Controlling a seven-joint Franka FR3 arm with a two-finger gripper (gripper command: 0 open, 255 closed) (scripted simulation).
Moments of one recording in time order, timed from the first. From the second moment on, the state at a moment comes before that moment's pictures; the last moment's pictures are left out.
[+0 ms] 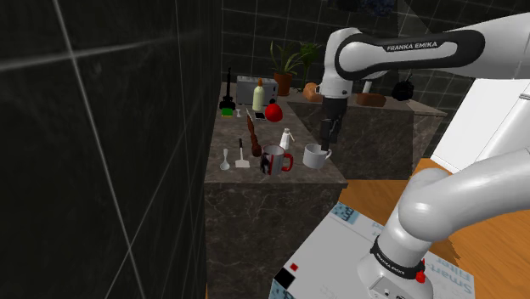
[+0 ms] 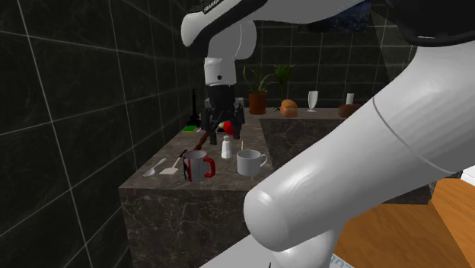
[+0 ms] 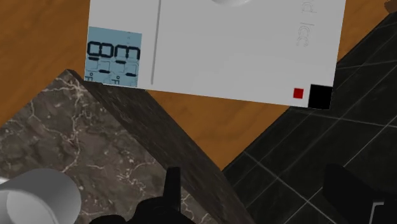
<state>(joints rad) -0.03 -0.68 -0.09 -2.48 -0.03 1.63 -0.21</state>
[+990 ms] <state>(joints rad) -0.11 -0.28 -0.24 -2.44 -0.16 2.09 -0.35</state>
